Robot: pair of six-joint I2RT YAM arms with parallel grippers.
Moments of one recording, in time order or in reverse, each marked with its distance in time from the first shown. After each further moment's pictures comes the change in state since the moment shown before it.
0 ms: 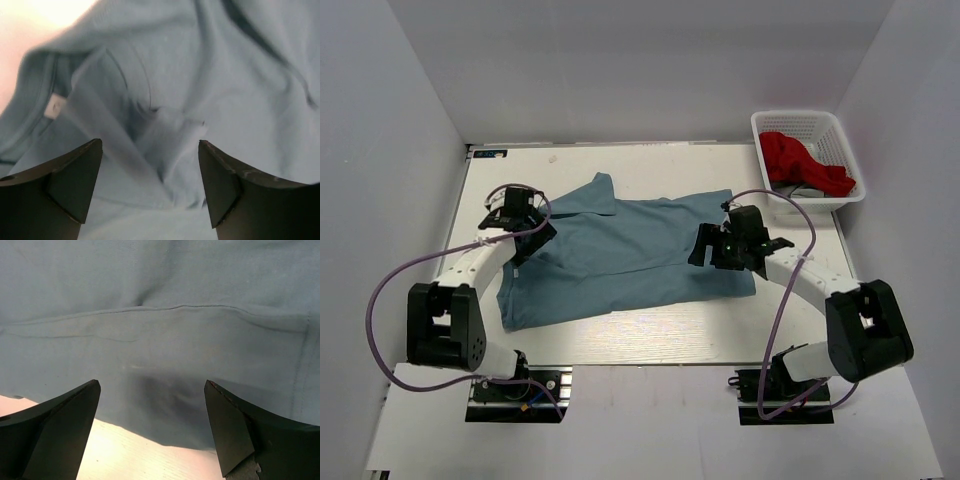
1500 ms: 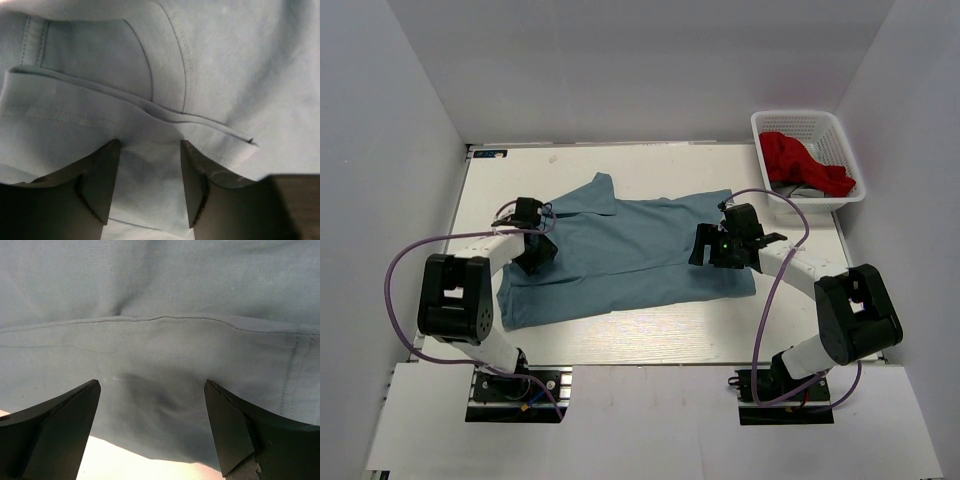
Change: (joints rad) left arm -0.004 0.166 -0.053 0.051 0.014 -0.070; right arm -0.005 0.106 0.041 -0.001 0.030 -0.031
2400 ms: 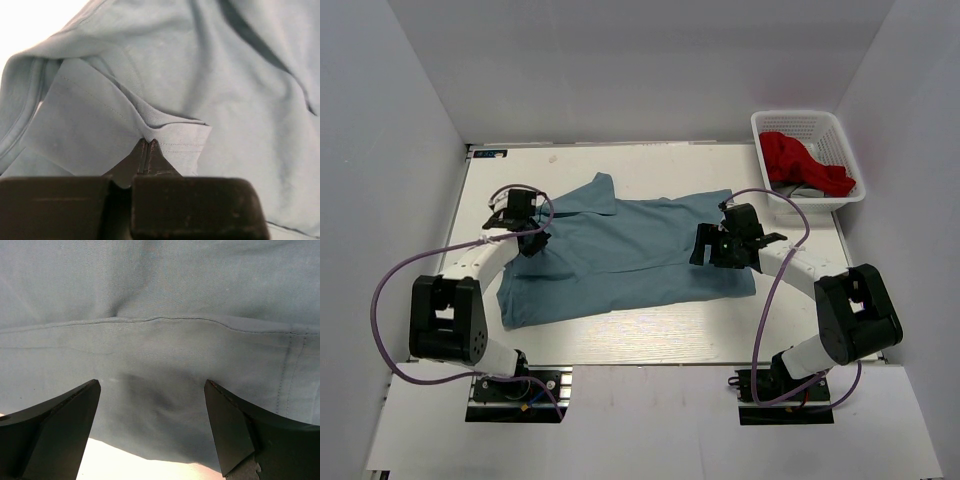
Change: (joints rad) left arm 0.000 -0.116 0.029 0.037 -0.020 0.061; right arm 0.000 0.000 0.000 -0.001 0.018 0.000
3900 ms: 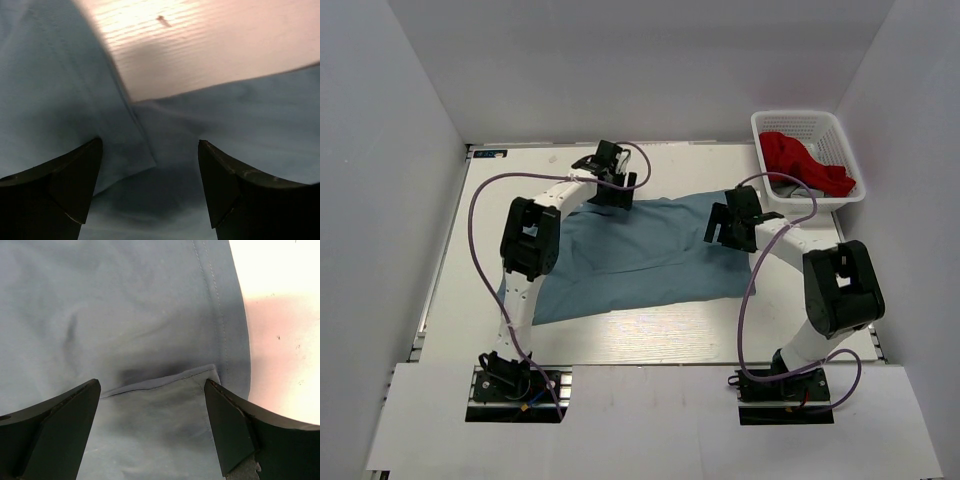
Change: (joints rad) left arm -0.302 0.823 0.958 -0.093 0.232 0.647; right arm -0.062 0.157 0.189 -0.070 0.283 0.075
